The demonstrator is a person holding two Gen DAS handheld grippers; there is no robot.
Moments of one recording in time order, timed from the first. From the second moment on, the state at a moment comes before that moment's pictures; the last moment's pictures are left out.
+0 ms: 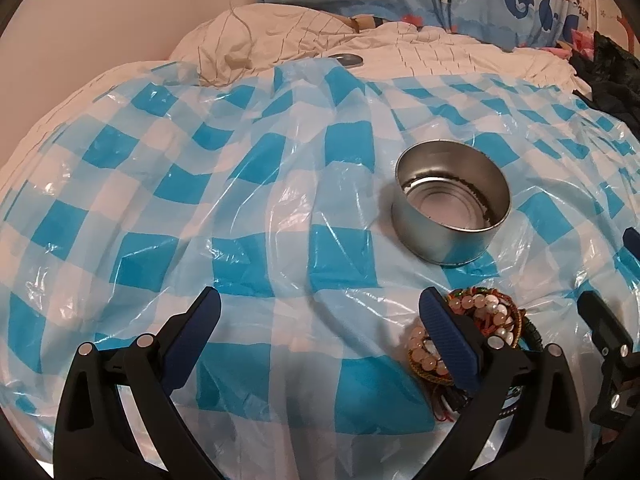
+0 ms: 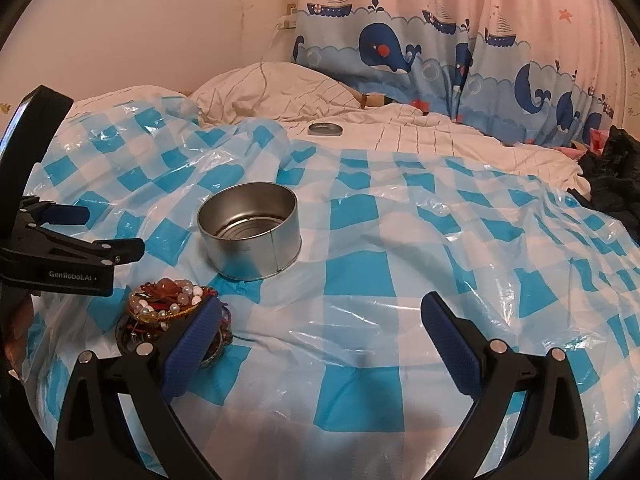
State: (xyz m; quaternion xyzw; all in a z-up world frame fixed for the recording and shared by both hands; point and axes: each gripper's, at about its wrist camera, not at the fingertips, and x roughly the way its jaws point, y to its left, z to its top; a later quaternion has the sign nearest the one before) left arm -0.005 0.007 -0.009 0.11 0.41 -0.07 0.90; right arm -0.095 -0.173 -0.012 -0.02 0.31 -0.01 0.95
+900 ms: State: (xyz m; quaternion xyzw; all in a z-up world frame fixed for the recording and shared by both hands) left arm -0.007 -0.002 -0.005 0.12 0.40 -0.07 0.91; right arm -0.096 -0.169 -0.012 -0.02 0.31 0.01 0.95
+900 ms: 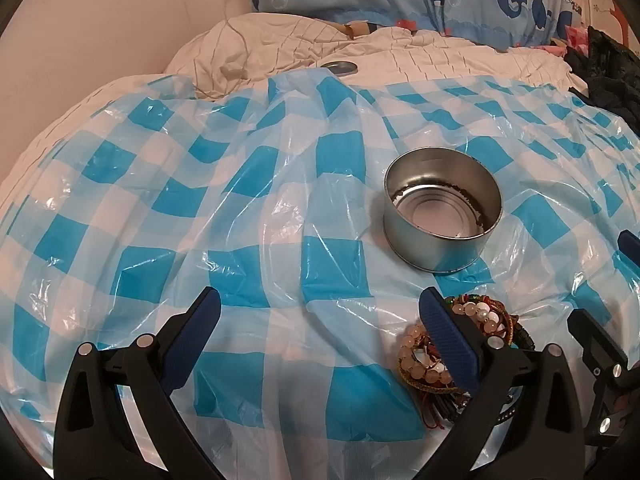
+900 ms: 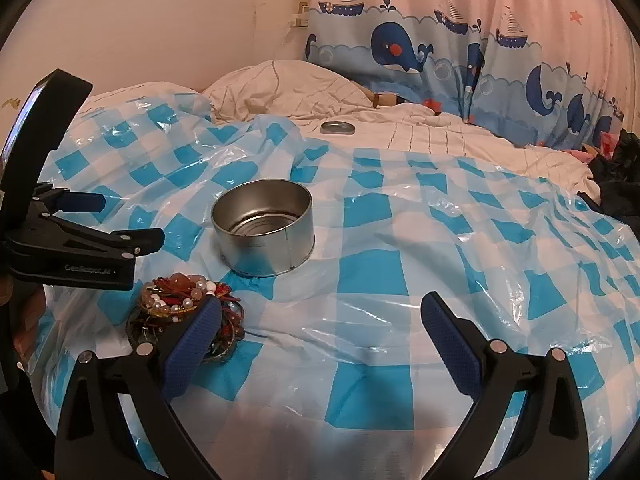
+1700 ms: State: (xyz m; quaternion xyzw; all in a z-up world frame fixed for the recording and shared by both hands) left arm -0.008 0.009 -0.006 0.13 0.40 -0.07 0.90; right arm -0.099 -0.150 -0.011 -0.04 0.31 0.06 0.95
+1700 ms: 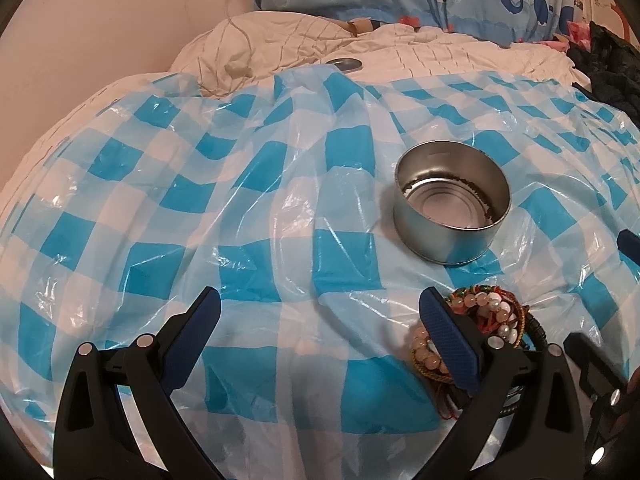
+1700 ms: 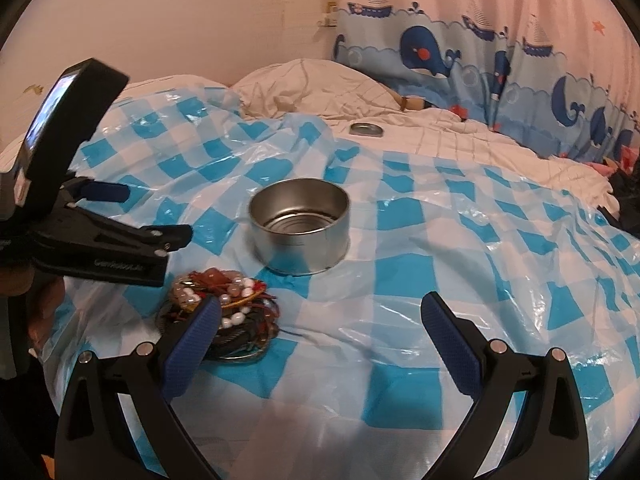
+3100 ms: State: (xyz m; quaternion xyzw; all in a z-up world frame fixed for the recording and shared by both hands) left arm -0.023 -0.012 -0.008 0.07 0.43 -0.28 0.86; right arm -0.077 -0.174 -0.026 0.03 0.38 0.04 0.93
